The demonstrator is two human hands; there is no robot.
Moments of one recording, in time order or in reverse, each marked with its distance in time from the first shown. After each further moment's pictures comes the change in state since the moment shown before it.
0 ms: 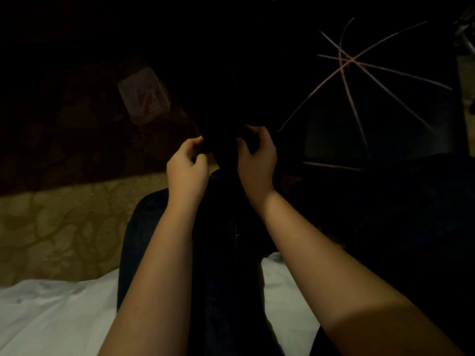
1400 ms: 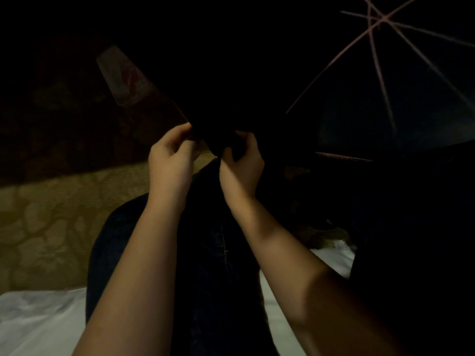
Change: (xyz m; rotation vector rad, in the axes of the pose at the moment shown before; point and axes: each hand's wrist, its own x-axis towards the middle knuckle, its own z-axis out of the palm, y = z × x) left_hand 0.034 -0.022 0.004 -0.267 -0.065 -0.107; right_hand -0.003 0.056 0.045 -0.080 0.167 0.103
